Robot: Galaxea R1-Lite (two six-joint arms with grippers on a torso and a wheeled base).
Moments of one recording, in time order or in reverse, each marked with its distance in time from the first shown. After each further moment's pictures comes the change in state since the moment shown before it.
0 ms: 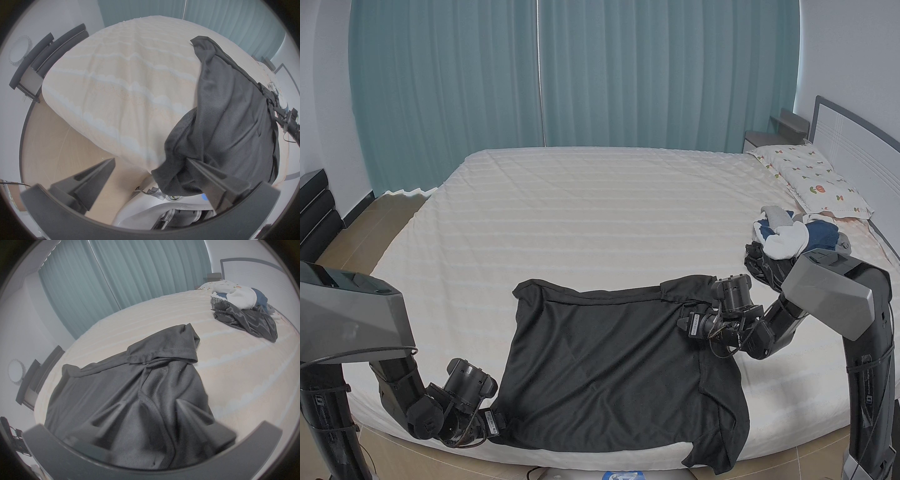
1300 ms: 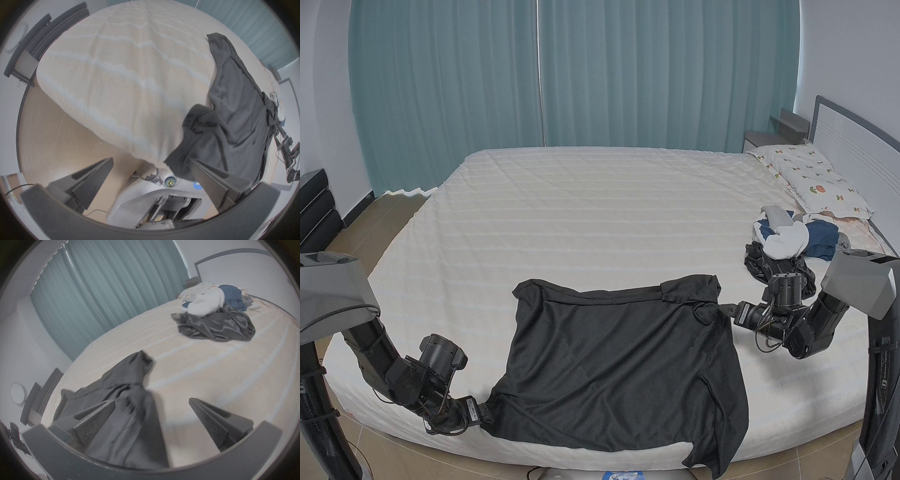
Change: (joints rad) left arm 0.190 -0.077 -0.117 0.284 -0.220 0.088; right arm -0.229 -0.053 0.203 -0.262 0.105 0.023
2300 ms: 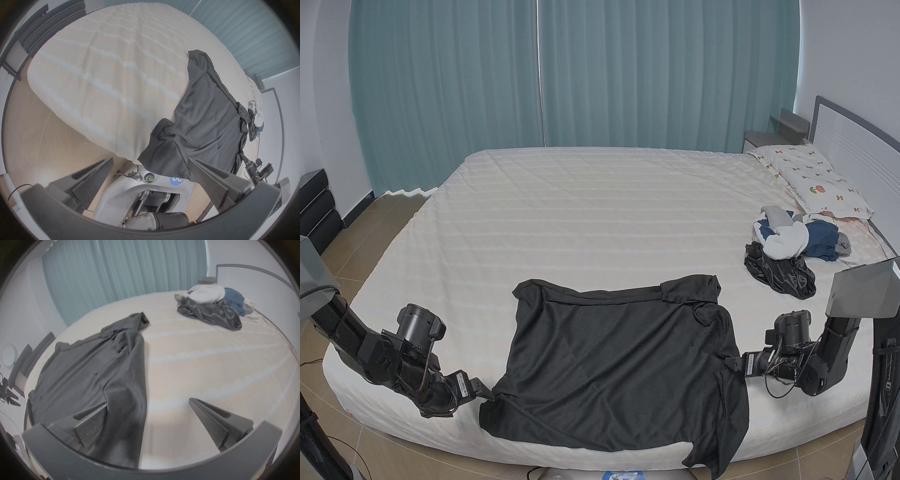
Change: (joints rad) left arm 0.058 -0.172 -0.077 0.134 -0.174 0.012; right arm 0.042 -0.060 0.388 -0.131 -0.054 -0.249
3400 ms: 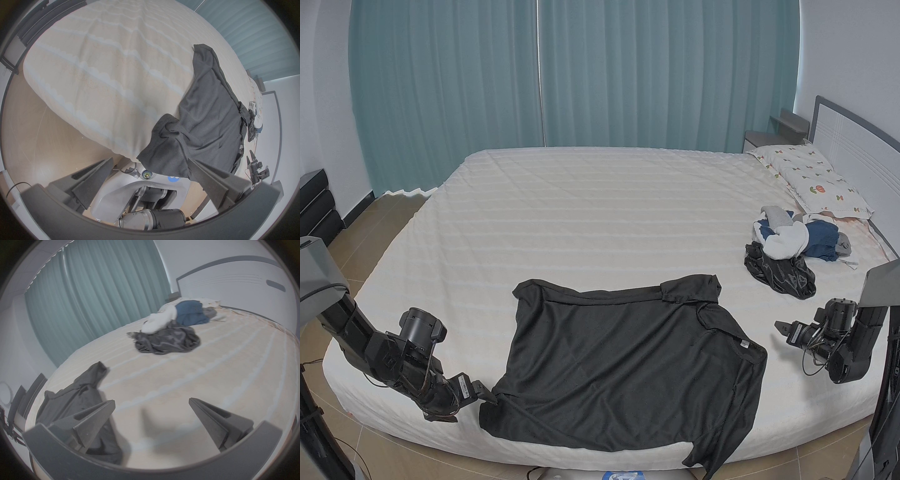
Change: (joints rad) left arm 0.032 0.059 -0.012 -0.003 -0.069 -0.001; right arm -0.330 0.048 -0.013 -0.276 0.116 0.097
